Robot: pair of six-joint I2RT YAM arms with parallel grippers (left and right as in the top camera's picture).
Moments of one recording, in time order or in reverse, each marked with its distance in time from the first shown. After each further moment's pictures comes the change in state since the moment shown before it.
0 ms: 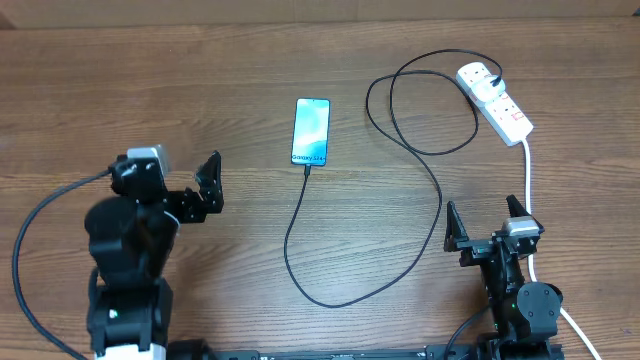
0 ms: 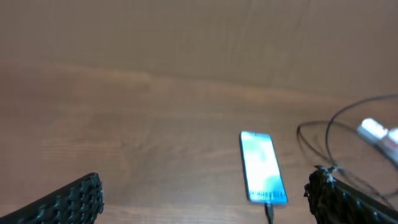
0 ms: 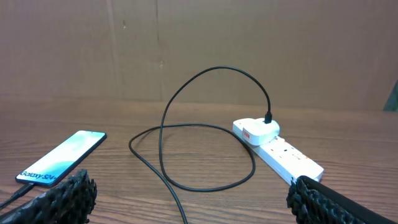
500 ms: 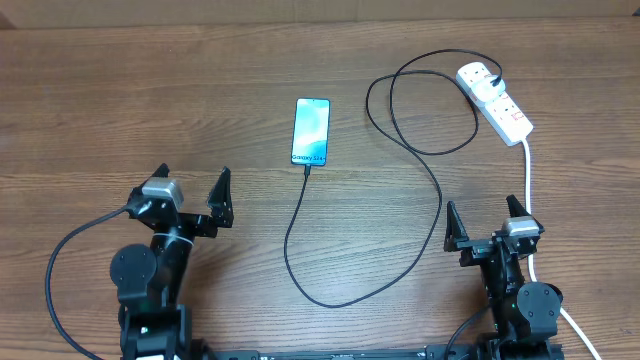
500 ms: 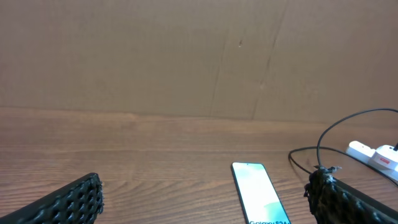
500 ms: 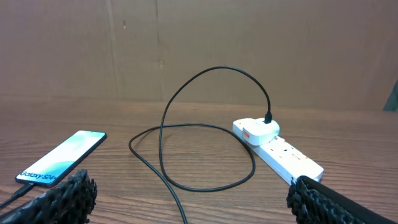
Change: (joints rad) left arm 0.000 -0.124 -0.374 0.503 0.055 -0.002; right arm 0.000 0.000 0.000 0.000 0.000 0.000
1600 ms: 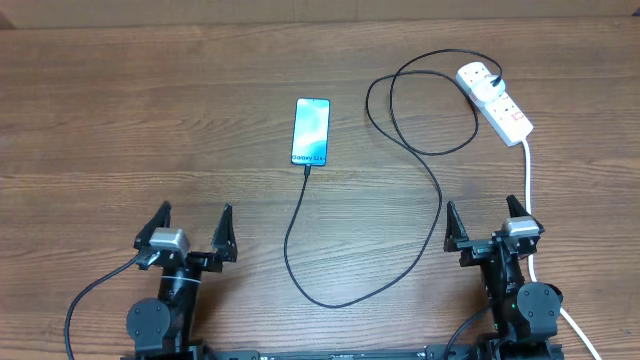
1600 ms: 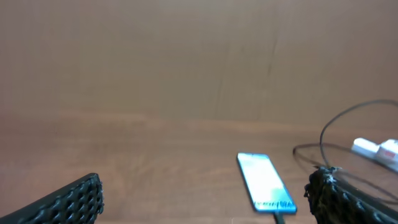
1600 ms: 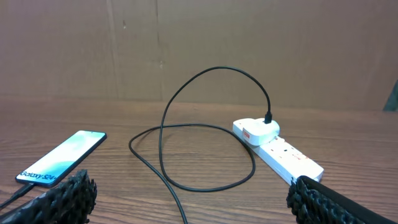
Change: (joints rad) left arm 0.000 -0.566 -0.228 -0.274 -0.051 -0.003; right arm 0.000 0.000 0.000 -0.001 0.000 0.000
